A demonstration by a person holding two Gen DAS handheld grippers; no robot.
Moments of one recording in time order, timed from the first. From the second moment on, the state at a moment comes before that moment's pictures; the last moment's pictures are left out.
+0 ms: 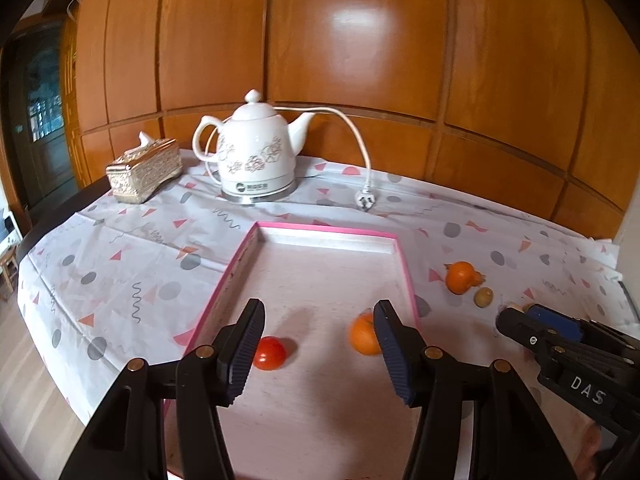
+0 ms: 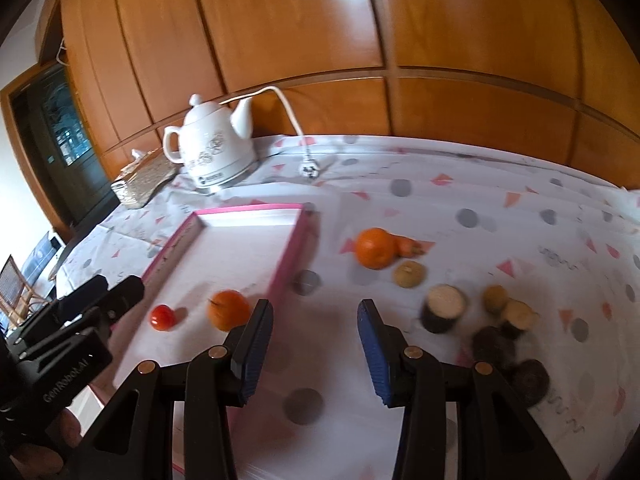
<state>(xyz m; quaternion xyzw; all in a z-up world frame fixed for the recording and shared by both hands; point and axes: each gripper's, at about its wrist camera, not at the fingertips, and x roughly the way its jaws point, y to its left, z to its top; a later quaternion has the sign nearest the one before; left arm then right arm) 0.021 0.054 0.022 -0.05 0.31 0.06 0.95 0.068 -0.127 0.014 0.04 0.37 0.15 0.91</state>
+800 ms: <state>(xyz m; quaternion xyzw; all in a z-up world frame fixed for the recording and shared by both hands) 0.024 -0.029 0.007 0.01 0.34 -0.06 0.94 0.042 -0.250 -0.014 0.09 0.38 0.00 0.92</state>
